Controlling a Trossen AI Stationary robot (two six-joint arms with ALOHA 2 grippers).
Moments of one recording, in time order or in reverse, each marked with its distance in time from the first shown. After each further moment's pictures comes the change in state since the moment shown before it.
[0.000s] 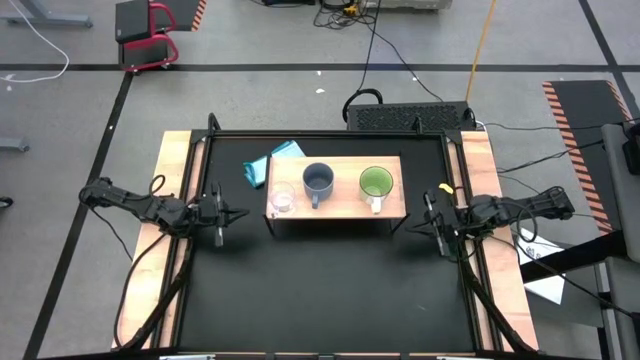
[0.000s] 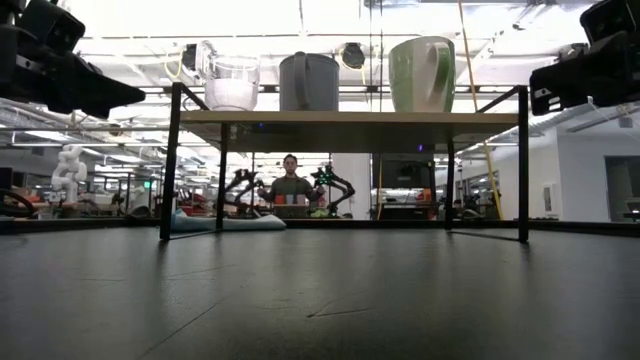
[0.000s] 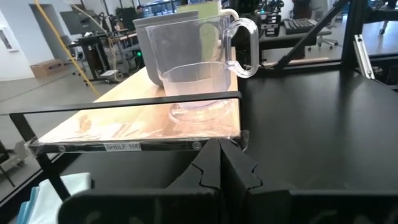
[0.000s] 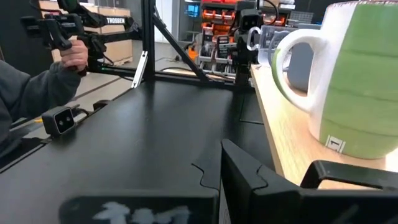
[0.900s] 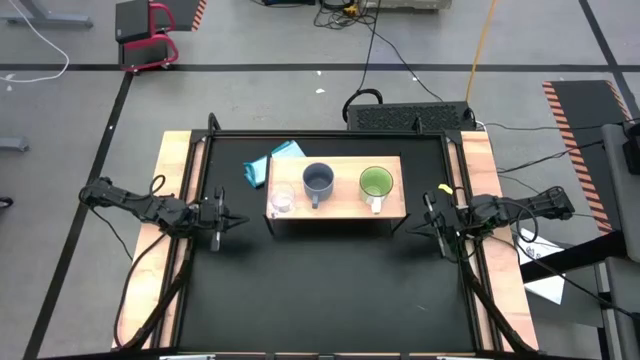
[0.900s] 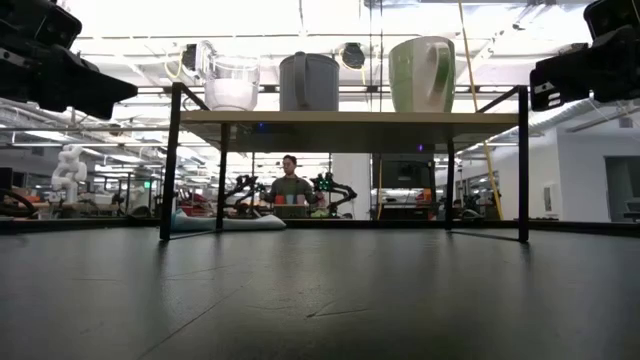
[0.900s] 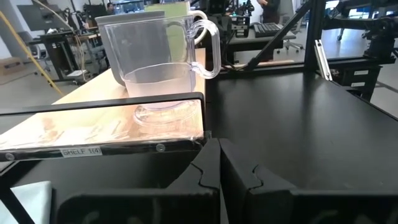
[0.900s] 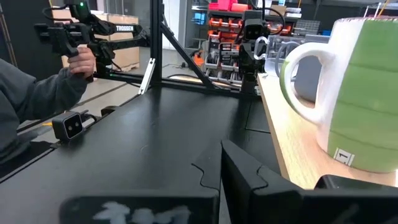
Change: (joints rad) left arm 0.000 0.002 0.000 -0.005 0.122 -0.032; right arm 0.000 0.000 -0.005 0.033 -0.031 -0.011
